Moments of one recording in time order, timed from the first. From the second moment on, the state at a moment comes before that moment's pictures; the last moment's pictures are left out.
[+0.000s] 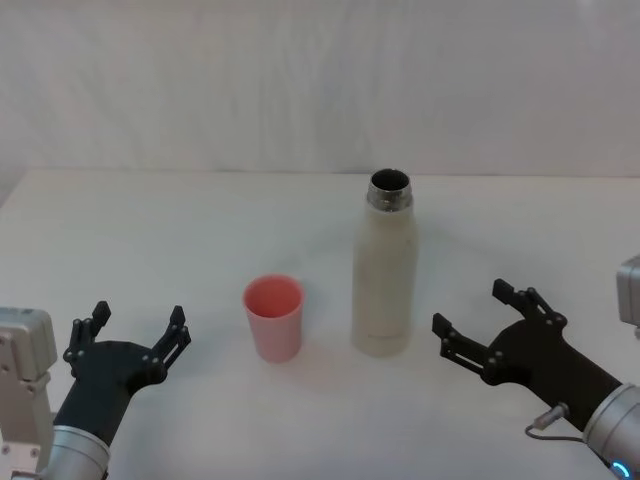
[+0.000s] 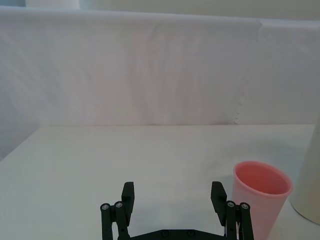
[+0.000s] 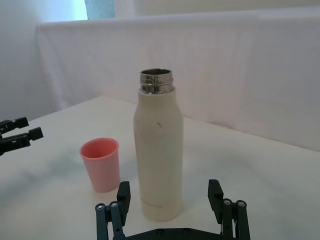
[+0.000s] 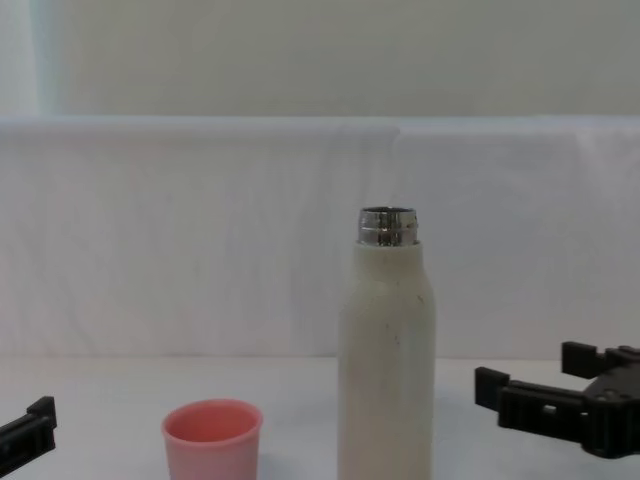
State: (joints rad) left arm 0.27 0.24 0.04 -1.85 -0.25 -0.02 -0.02; right arm -0.12 0.35 -0.23 -1.92 0.30 0.17 0.32
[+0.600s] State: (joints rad) left arm 0.27 0.24 0.04 -1.85 -0.25 -0.02 -0.02; right arm -0.02 0.34 -0.32 -1.83 0.32 0.17 0.31
